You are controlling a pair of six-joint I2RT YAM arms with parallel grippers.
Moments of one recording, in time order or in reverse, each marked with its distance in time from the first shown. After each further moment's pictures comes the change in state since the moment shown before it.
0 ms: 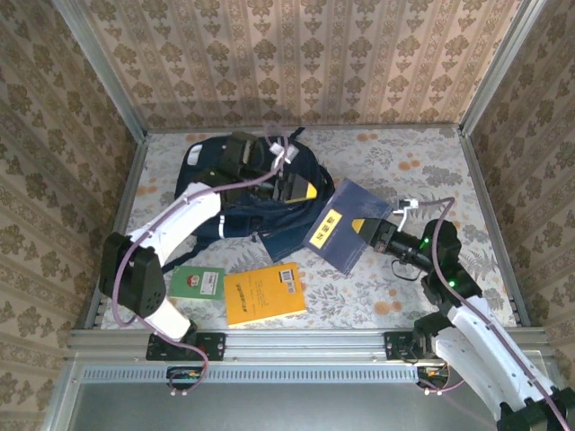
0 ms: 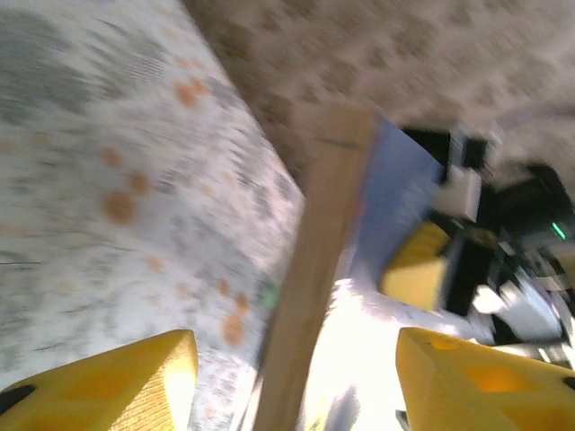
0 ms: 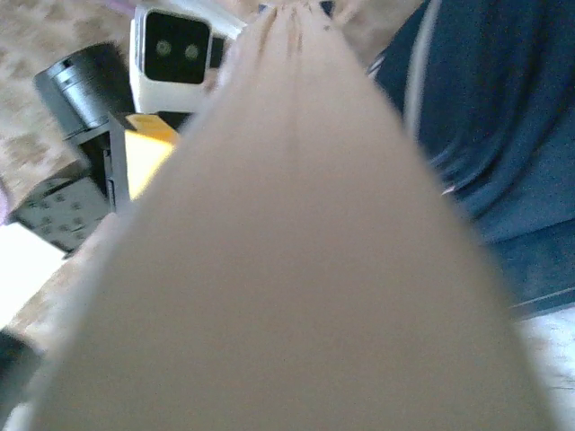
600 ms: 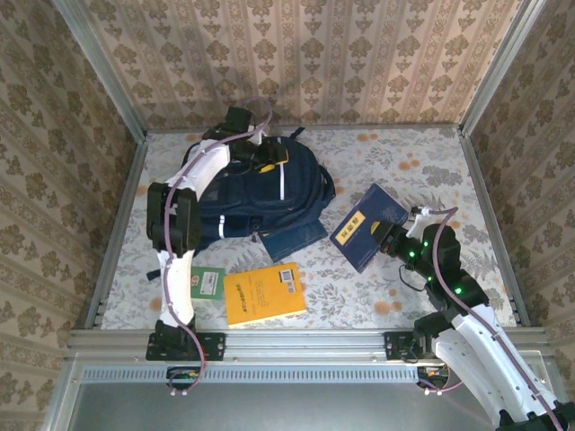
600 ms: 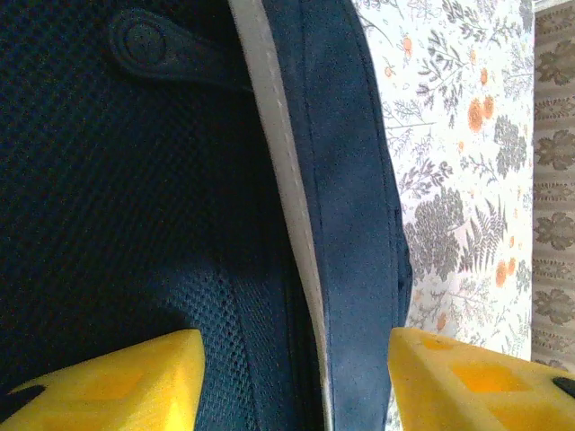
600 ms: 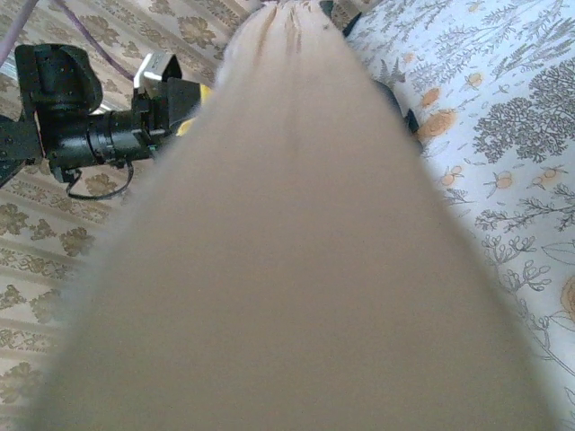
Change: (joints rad) left arm 0.182 0.572 0.581 -0.351 -0.444 0.021; right arm -0.008 -0.066 0.001 -0.263 0.306 -0.134
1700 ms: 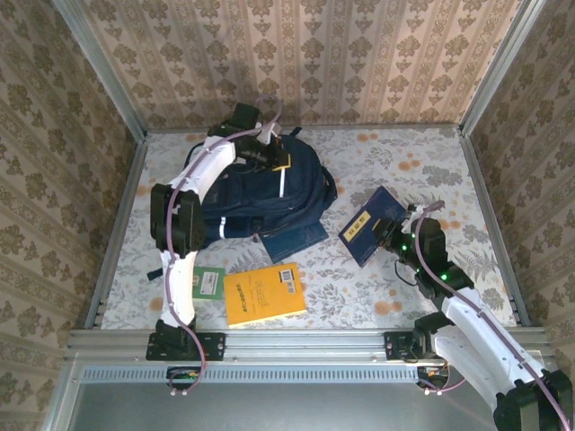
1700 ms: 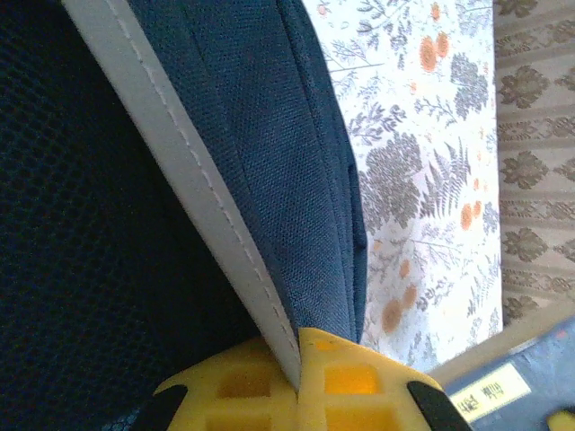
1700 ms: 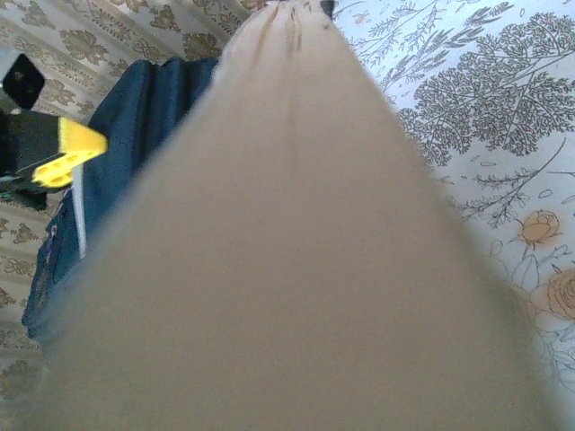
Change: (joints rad) left arm -0.036 -0.029 0.068 -0.139 0.088 0.078; right arm -0.024 0.195 -0.047 0.140 0.138 -0.013
